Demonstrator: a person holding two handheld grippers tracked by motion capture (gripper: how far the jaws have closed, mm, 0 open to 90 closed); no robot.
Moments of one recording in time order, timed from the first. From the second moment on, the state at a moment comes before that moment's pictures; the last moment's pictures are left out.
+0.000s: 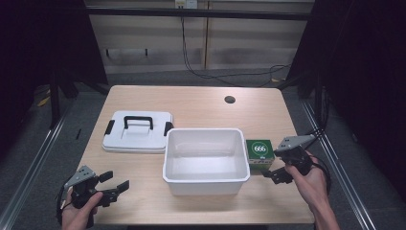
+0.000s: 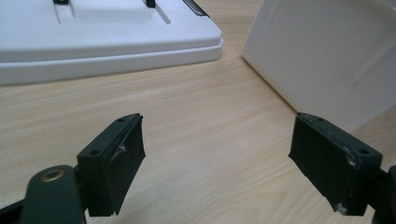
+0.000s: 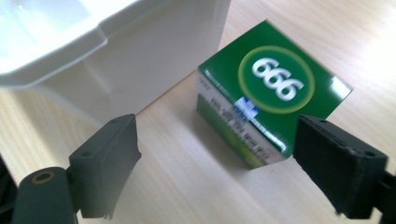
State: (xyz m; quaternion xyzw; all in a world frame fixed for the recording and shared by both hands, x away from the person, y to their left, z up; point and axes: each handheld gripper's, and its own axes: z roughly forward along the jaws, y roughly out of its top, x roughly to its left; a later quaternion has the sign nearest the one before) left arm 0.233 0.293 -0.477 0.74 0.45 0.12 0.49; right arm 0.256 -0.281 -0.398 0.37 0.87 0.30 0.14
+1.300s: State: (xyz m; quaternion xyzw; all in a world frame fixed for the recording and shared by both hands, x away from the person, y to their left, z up) left arm 0.233 0.294 -0.478 0.74 0.45 0.11 0.48; right arm 0.352 -0.247 -0.400 0.21 0.96 0.17 0.04
